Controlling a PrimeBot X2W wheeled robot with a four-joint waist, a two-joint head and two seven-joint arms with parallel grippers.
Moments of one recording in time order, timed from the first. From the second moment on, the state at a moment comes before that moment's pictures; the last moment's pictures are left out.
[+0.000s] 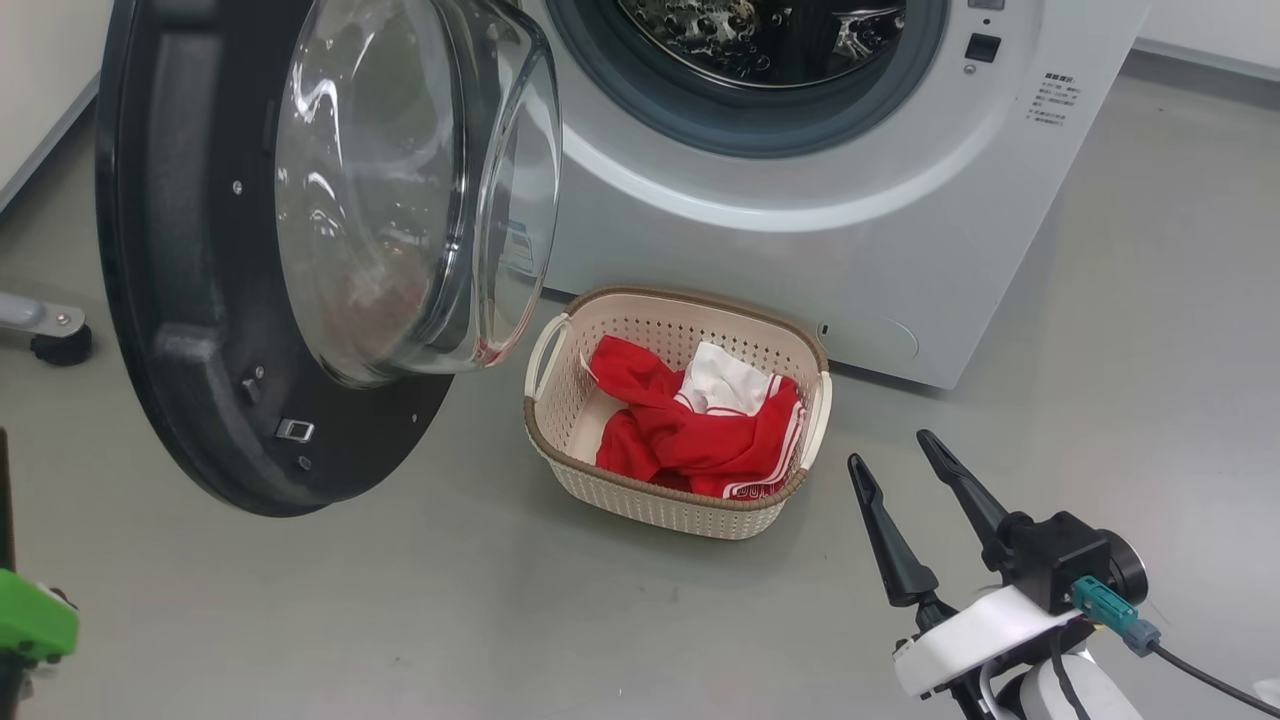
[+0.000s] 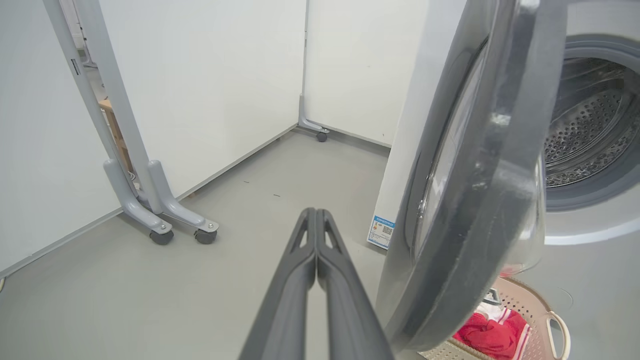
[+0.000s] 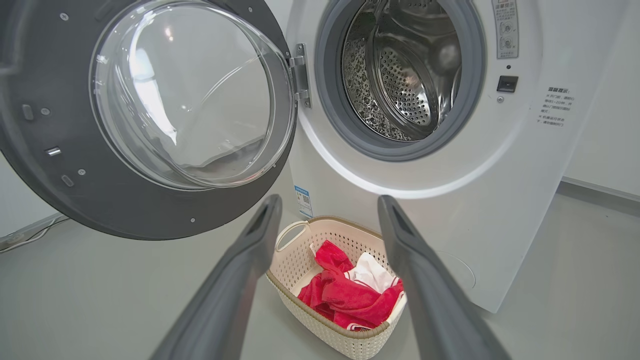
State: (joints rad) left arm -0.07 0.36 0.16 0.10 -0.63 -0.12 0.09; right arm -0.03 -0.09 0.28 0.16 0.26 0.11 -0.24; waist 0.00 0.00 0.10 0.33
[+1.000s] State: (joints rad) left arm 0.06 0.31 0.10 0.14 -0.53 -0.12 -0.21; right arm -0.01 -0.07 0.29 0.16 0.26 0.11 -0.24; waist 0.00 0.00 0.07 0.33
